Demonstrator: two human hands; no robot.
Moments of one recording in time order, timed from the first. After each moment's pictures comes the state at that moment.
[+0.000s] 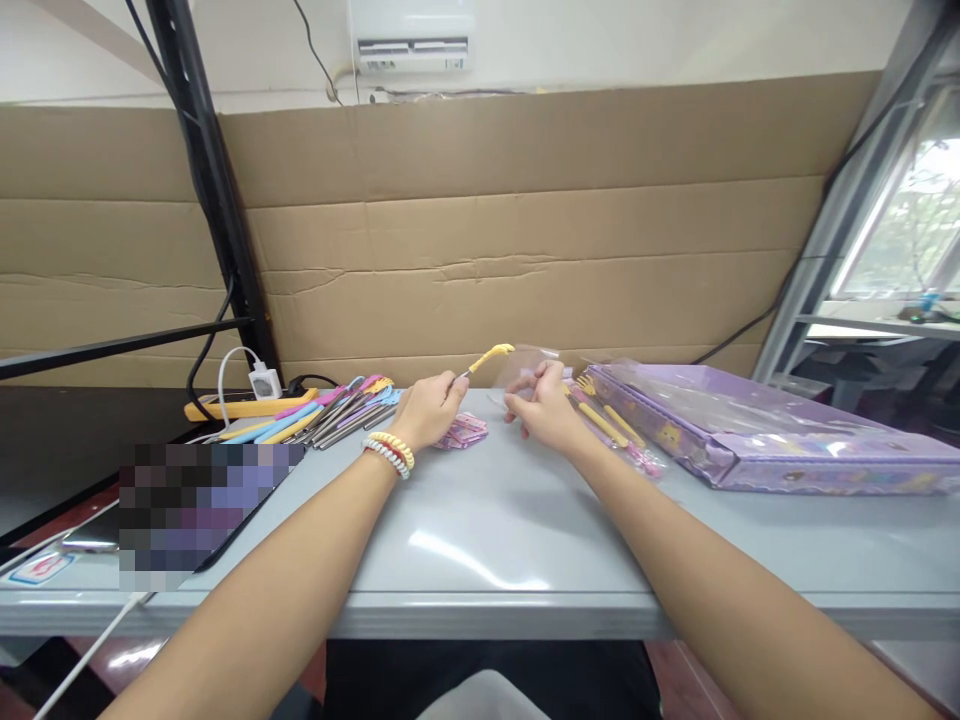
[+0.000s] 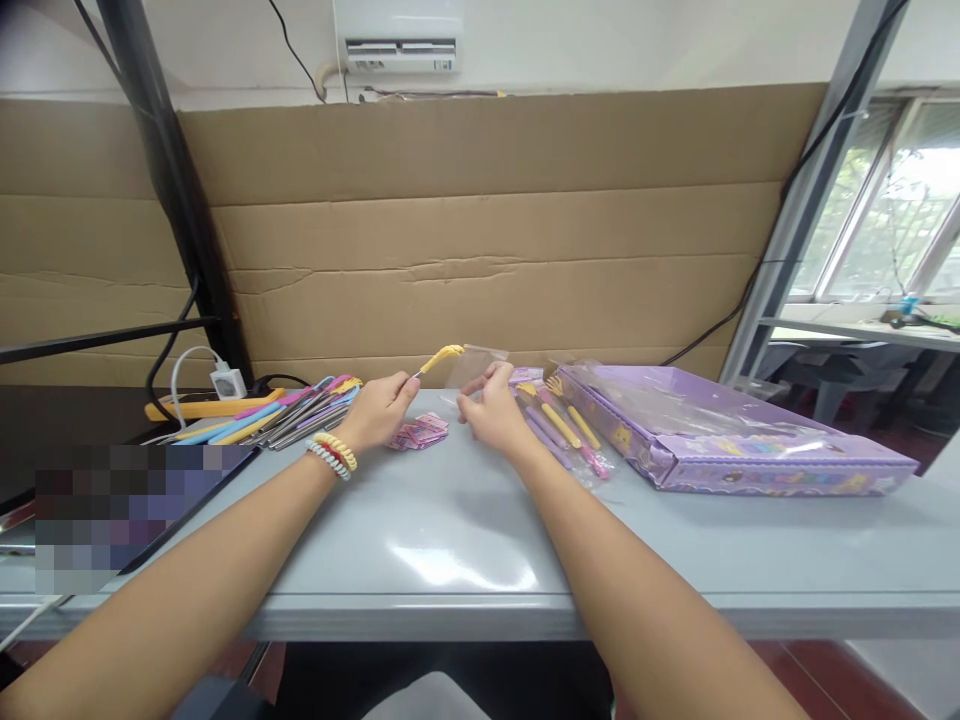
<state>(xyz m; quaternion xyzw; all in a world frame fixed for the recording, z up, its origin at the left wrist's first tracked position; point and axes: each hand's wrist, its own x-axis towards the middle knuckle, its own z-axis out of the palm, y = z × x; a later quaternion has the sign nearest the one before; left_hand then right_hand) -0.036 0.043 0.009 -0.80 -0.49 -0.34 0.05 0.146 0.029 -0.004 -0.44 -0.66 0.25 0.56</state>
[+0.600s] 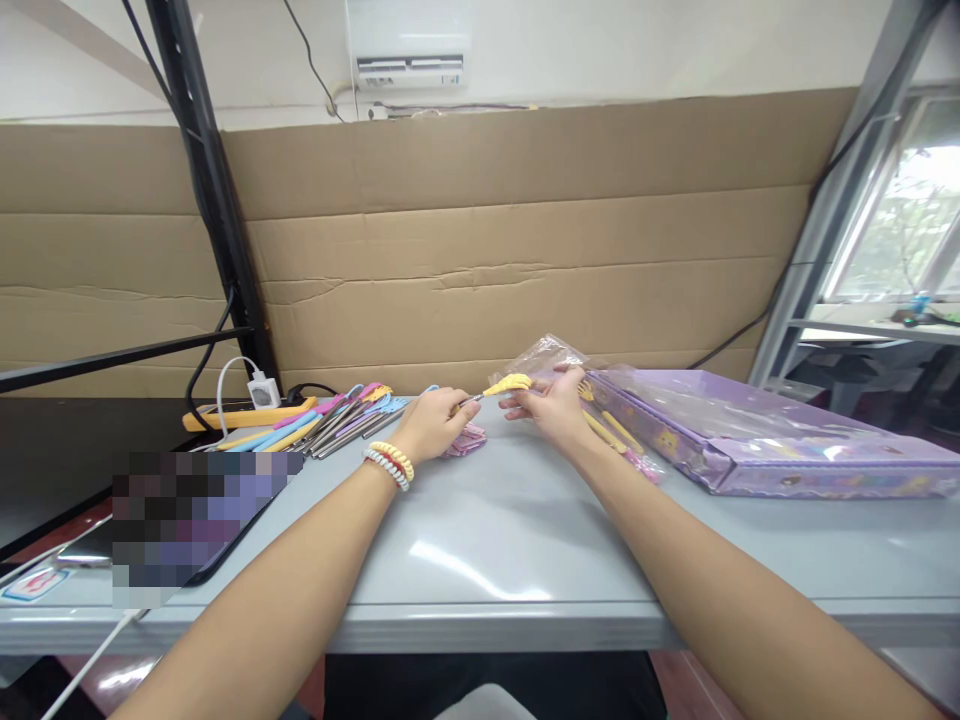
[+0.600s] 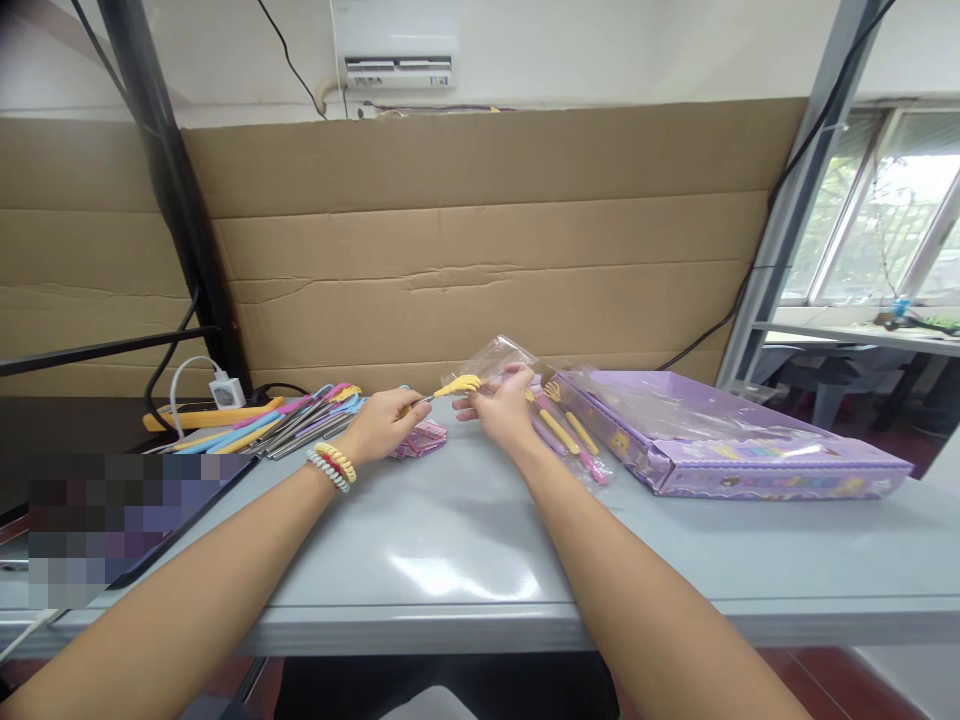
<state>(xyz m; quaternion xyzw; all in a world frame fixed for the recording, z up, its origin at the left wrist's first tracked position) -0.036 0.043 0.005 -0.86 -0.39 -0.33 0.04 0.148 0.034 0.002 -0.35 -0.53 0.35 0.68</state>
